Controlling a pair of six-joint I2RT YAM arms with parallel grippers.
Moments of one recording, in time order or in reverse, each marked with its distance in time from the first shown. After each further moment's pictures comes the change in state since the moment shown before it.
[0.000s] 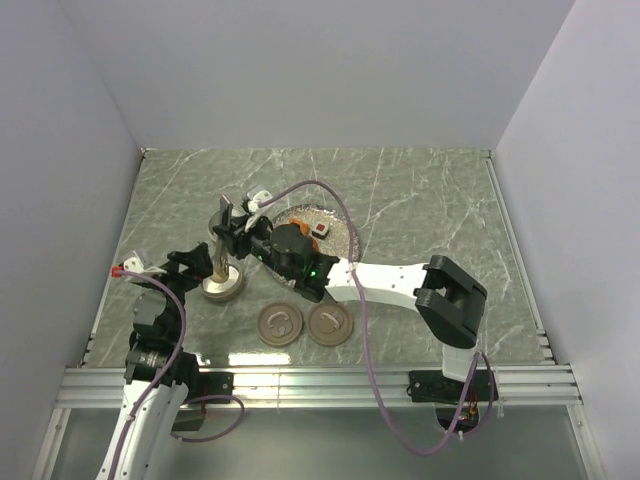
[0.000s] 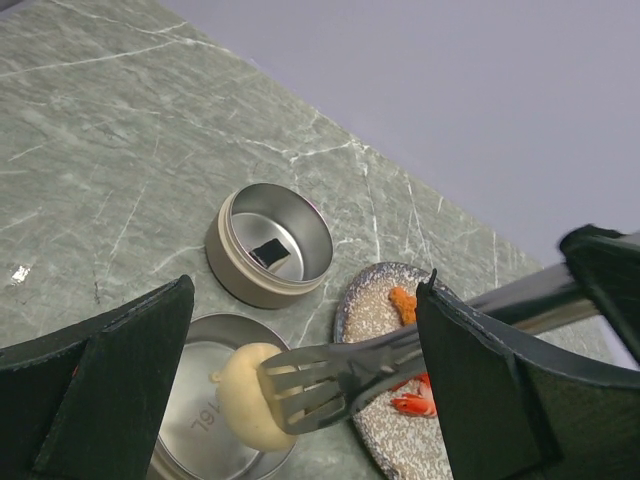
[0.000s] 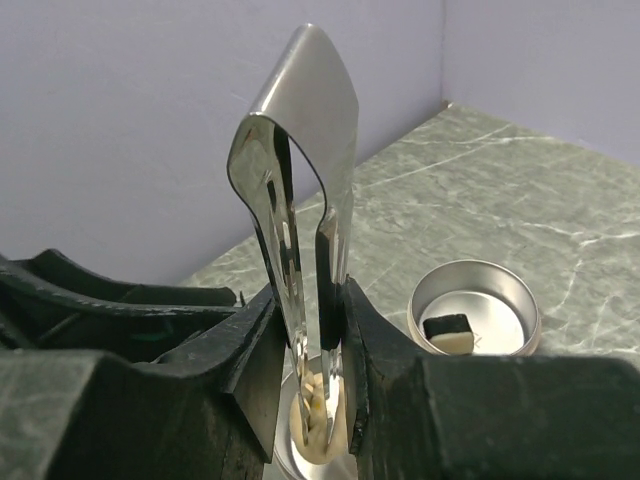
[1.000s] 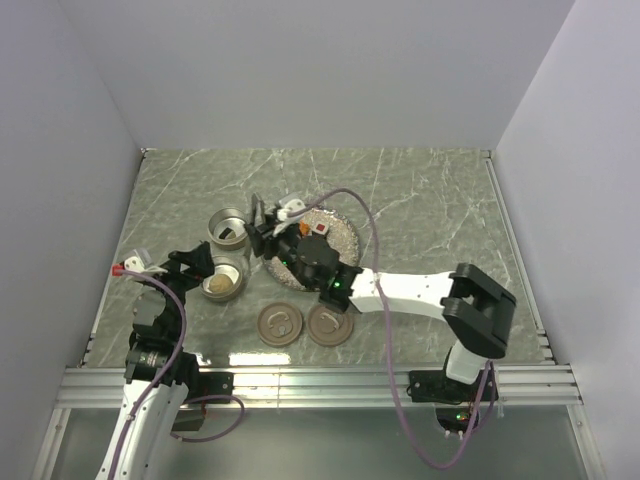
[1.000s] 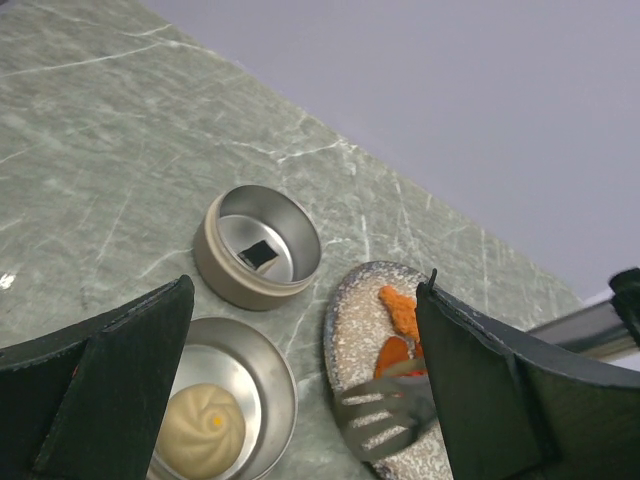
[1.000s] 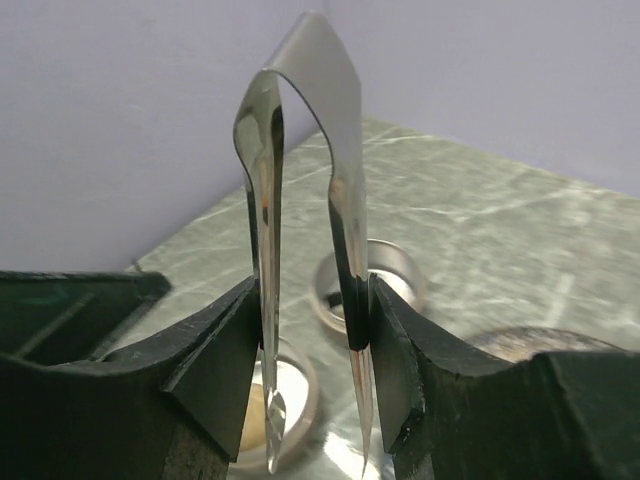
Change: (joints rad) left arm 0.000 -0.005 0.000 0.010 0.023 0.003; right arm -0.007 -0.118 -0.185 0.083 0.182 -0.088
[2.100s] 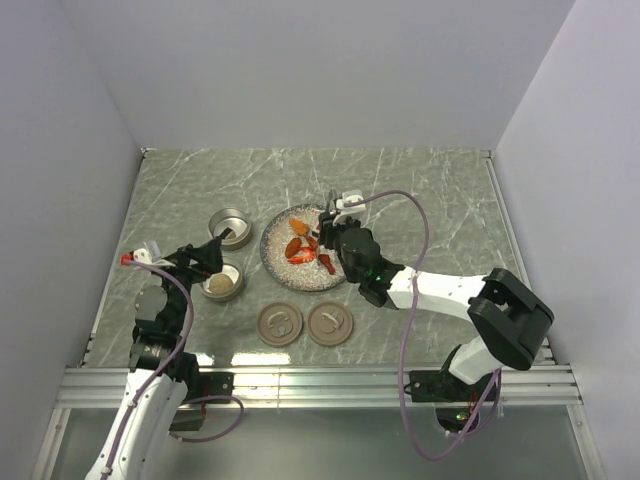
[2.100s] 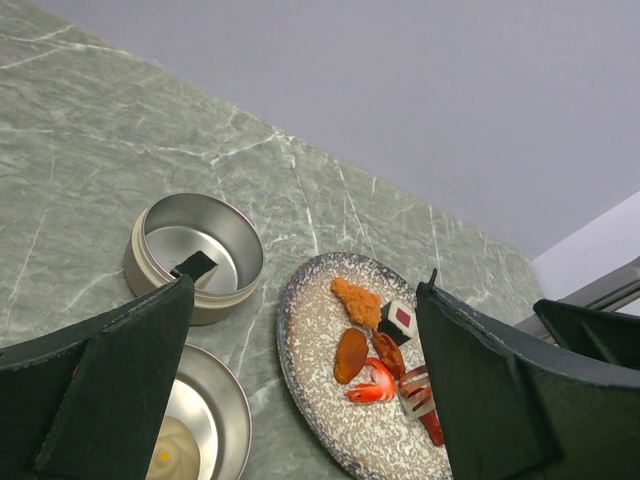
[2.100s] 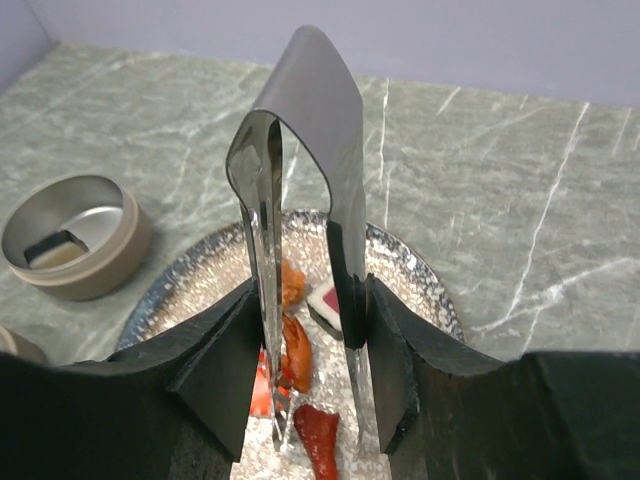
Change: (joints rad) left arm 0.000 0.124 -0.025 0.220 0.155 0.017; right arm -0.240 -0.219 -0.340 -0.079 0.193 0.021
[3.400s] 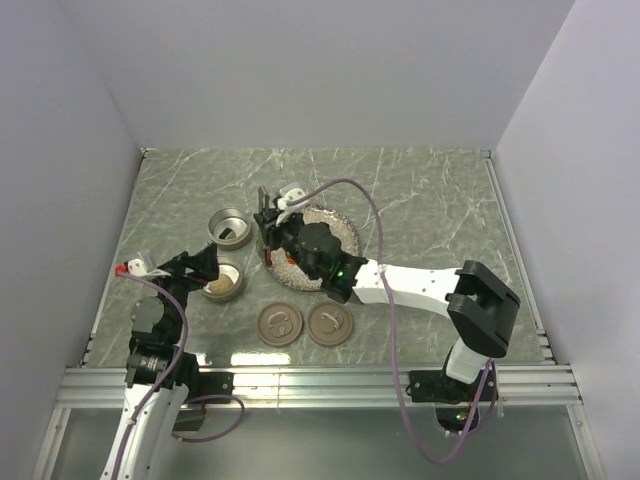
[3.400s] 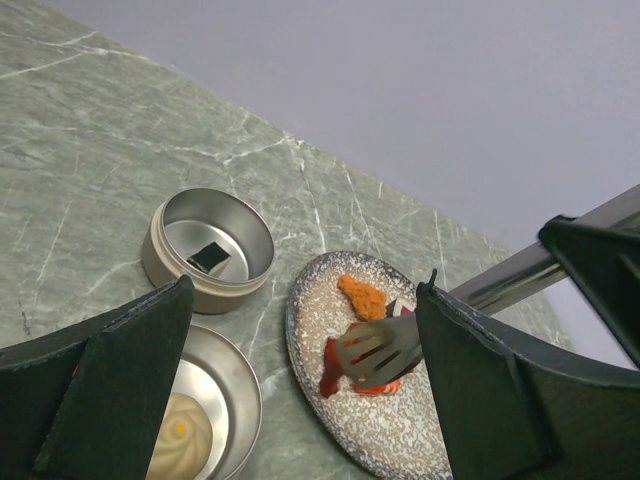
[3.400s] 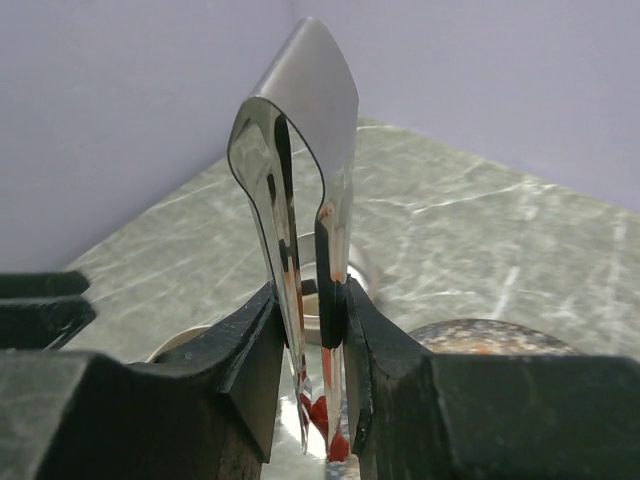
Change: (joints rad) left arm 0.000 -0.164 0.000 -0.154 -0.031 -0.001; right arm 0.185 0.160 0.341 -0.029 -0.193 -0.070
